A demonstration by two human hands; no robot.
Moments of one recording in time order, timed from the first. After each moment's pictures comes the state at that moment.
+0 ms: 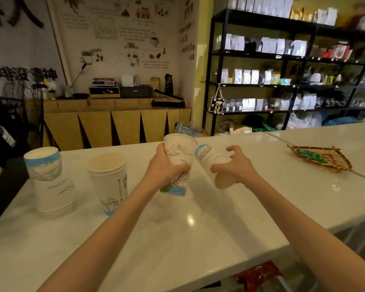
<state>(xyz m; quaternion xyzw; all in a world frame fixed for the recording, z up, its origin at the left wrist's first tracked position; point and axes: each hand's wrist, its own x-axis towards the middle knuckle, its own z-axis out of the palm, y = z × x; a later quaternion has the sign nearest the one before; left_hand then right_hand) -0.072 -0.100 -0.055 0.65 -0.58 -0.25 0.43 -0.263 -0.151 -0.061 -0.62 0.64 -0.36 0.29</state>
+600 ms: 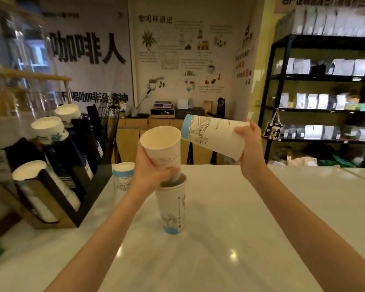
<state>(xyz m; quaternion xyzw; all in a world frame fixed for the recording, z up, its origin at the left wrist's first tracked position) 0.072 -0.046 -0.020 0.56 -0.49 -0.12 0.65 -0.118 -0.142 0.026 -0.54 0.28 -0.59 0.53</state>
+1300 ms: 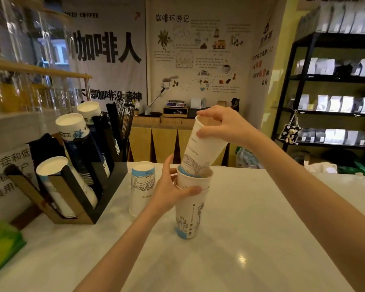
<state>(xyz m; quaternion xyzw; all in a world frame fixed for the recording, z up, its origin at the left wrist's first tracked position) 0.078 -0.044 -0.056 0.58 -0.51 -0.25 0.58 -0.054 -0.133 0.085 -0.89 0.26 -0.31 0.19</state>
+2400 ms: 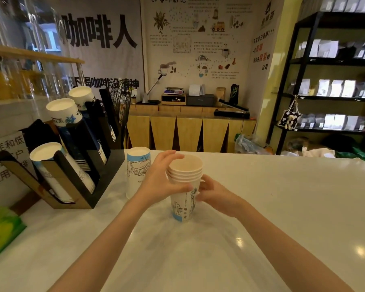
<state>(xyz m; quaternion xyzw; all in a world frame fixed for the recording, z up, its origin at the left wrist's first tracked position) 0.086 -0.029 -0.064 0.63 -0.62 -0.07 0.46 -0.064 -0.143 -0.109 -0.68 0.24 -0.18 0.67</state>
